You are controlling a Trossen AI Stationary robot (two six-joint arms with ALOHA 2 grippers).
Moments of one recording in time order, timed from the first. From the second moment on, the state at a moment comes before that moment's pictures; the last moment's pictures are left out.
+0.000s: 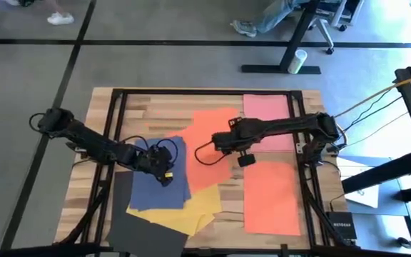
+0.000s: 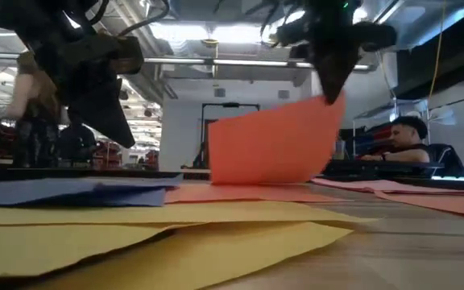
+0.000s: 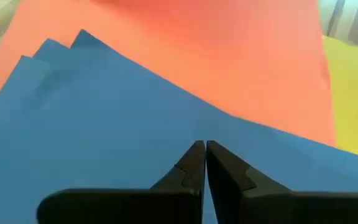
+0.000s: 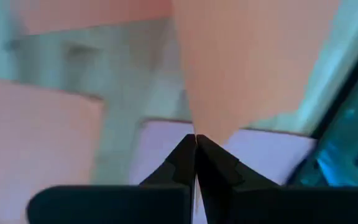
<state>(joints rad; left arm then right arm) -0.33 1.33 0.62 -0.25 -0.42 -0.75 0.09 1.79 1.59 -1.42 0.25 -0.16</state>
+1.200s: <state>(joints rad) -0.33 1.33 0.62 -0.24 -0.43 -0.76 0.94 1.75 1.50 -1.41 -0.18 0.71</state>
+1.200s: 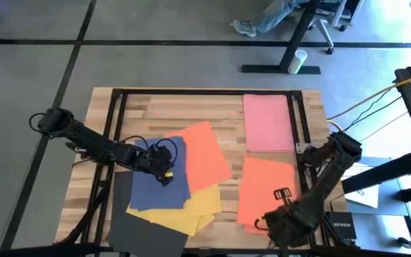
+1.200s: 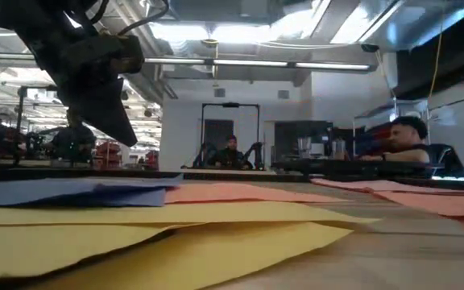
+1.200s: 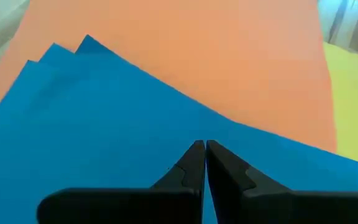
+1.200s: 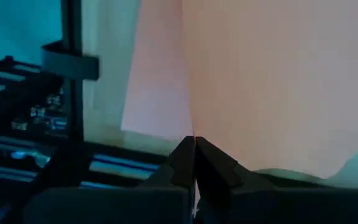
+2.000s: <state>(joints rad) -0.33 1.33 0.62 -0.22 -0.43 -0.76 1.05 1.76 1.40 -1.37 -0.24 0.70</state>
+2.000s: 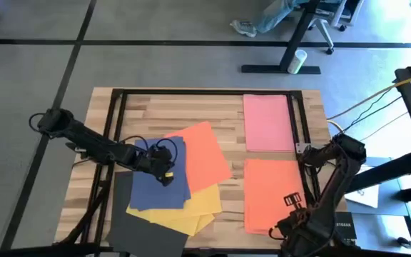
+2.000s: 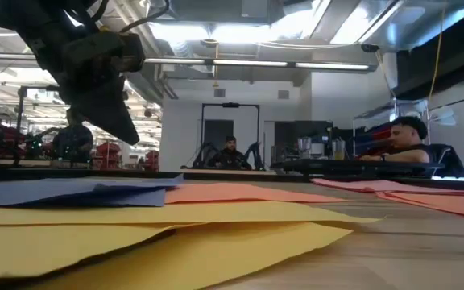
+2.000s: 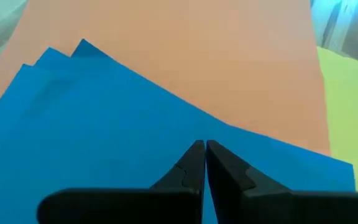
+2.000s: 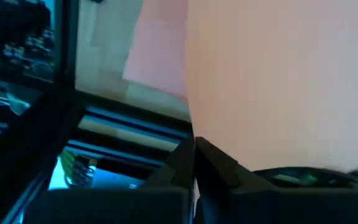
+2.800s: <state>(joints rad) -0.33 1.33 0.62 -0.22 -0.43 -0.76 1.05 1.76 1.40 -1.36 -0.22 0.69</state>
